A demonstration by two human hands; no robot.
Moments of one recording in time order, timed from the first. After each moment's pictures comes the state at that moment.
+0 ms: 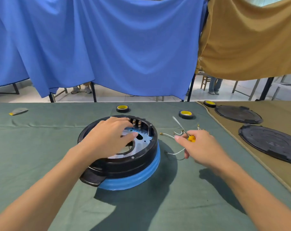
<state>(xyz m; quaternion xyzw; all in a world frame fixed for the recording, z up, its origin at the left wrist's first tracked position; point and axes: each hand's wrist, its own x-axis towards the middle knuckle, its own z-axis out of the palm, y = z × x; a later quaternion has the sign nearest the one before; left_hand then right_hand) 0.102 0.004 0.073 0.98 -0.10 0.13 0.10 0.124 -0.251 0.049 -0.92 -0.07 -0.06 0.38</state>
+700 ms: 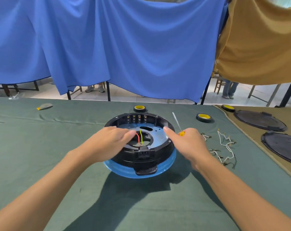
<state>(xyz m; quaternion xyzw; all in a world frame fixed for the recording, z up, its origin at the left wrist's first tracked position) 0.082 0.067 0.049 0.98 -0.07 0.10 0.15 0.127 -0.161 0.048 -0.88 0.00 -0.06 0.47</state>
